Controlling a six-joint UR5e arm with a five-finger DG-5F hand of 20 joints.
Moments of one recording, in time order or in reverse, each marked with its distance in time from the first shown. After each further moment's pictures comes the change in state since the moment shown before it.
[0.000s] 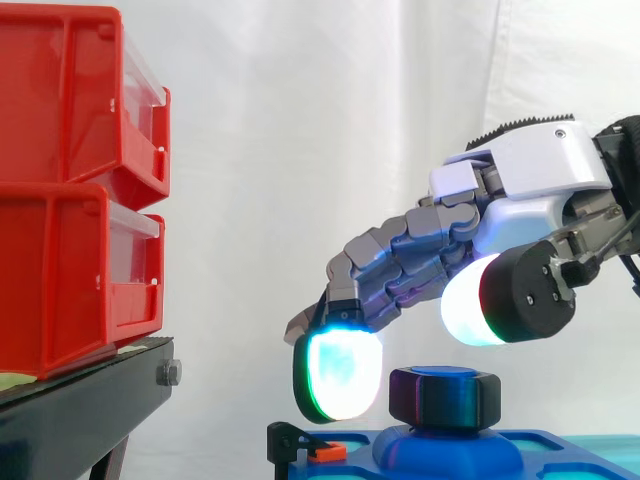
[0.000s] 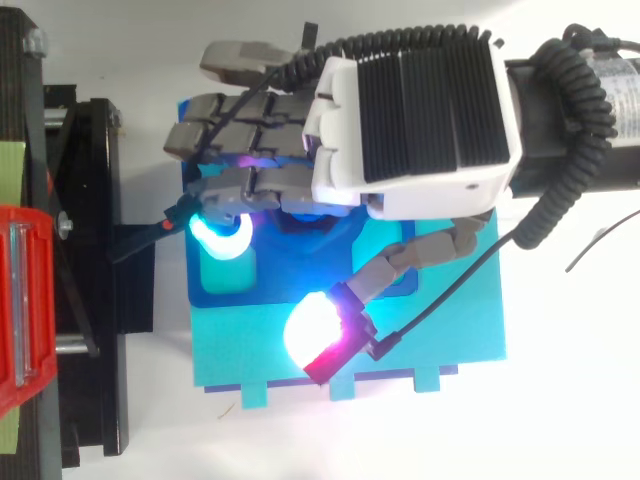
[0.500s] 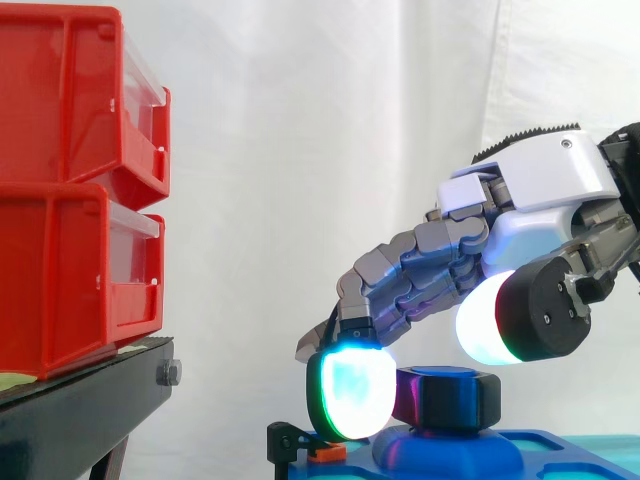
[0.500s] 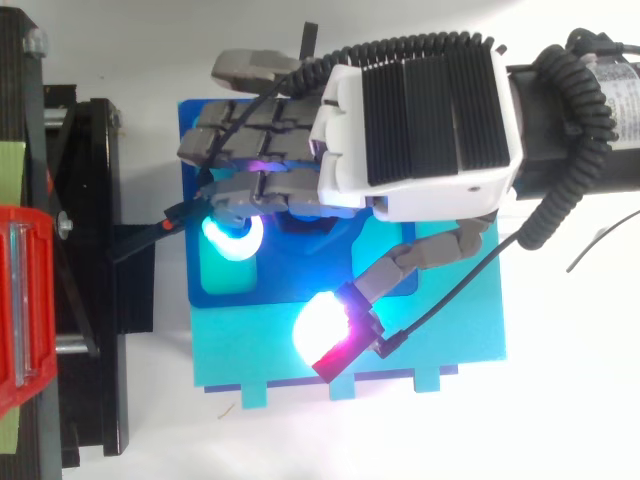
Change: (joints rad) arm -0.004 0.000 -0.001 -0.029 -0.005 0.003
